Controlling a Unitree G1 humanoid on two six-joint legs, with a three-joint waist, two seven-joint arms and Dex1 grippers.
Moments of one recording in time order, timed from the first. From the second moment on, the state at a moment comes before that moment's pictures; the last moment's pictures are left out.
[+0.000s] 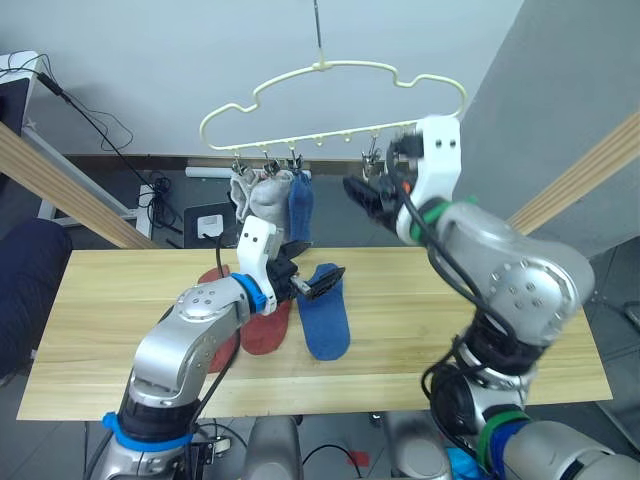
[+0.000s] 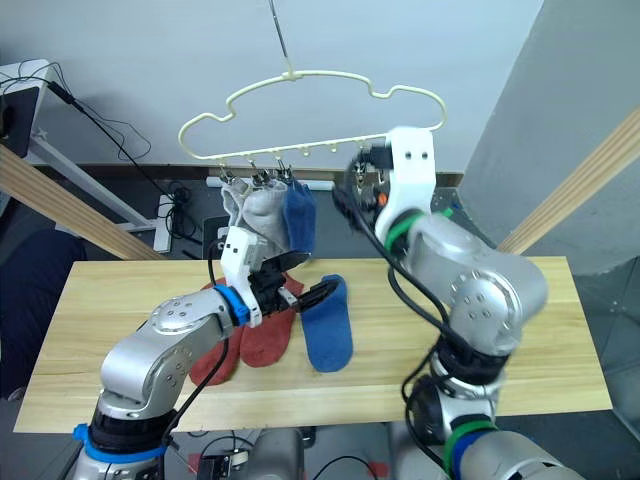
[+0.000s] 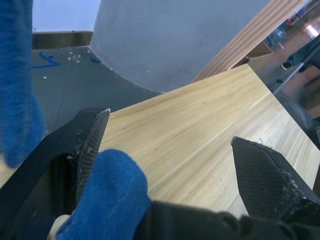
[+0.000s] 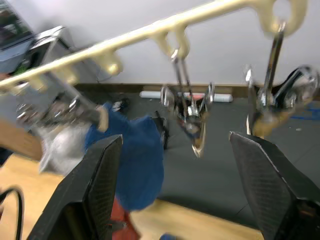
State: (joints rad) left arm -0.26 0.42 0.01 -0.51 -0.42 0.82 -0.54; right arm -0.74 0.00 -0.21 -0.68 0.57 1.57 -0.02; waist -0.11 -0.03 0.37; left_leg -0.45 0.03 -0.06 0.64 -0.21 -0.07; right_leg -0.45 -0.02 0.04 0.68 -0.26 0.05
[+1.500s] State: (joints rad) left arm 0.44 0.29 0.18 -0.54 -0.32 0.17 -0.45; right arm 0.38 -0.46 -0.10 -0.78 0.42 0.62 0.39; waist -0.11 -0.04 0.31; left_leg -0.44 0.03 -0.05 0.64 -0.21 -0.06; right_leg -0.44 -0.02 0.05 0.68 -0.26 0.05
